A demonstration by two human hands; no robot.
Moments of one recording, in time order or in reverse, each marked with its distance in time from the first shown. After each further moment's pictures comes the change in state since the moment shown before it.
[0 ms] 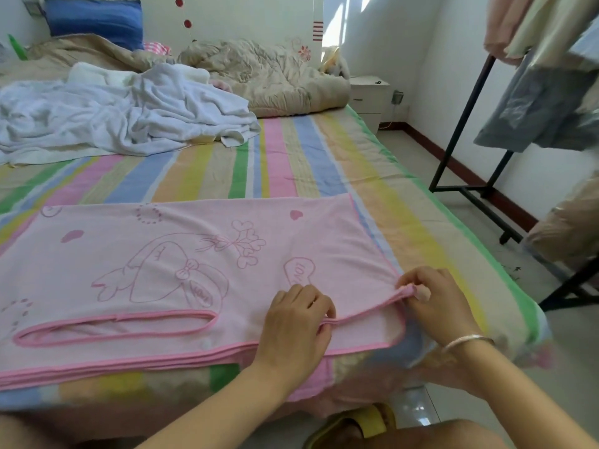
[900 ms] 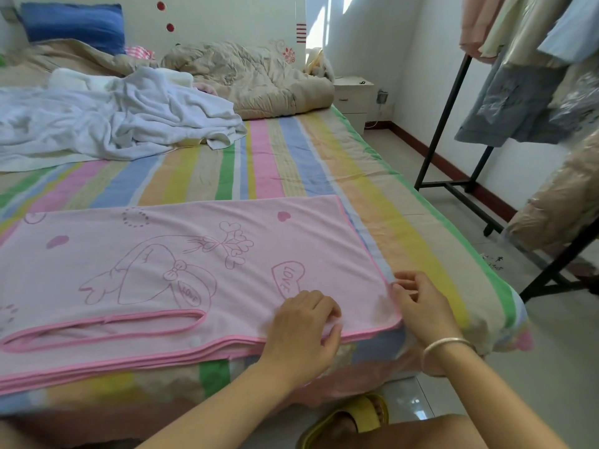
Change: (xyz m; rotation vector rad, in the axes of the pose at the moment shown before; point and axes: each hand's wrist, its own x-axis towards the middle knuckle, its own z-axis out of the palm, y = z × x) left_hand 0.001 0.016 0.017 -0.122 -0.119 0.062; right_hand -0.026 -0.009 -0.001 0.234 0.023 0.437
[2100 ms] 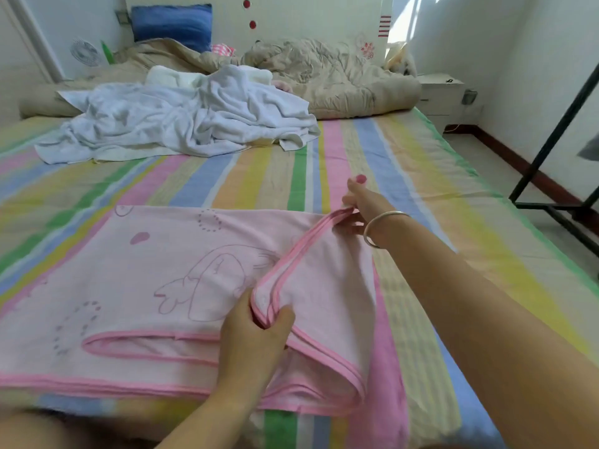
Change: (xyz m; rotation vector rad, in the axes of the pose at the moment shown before) left_hand -0.020 -0.077 -0.100 -0.496 0.547 -0.829; right_hand 0.139 -0.213 0.171 0.354 -0.467 0.073
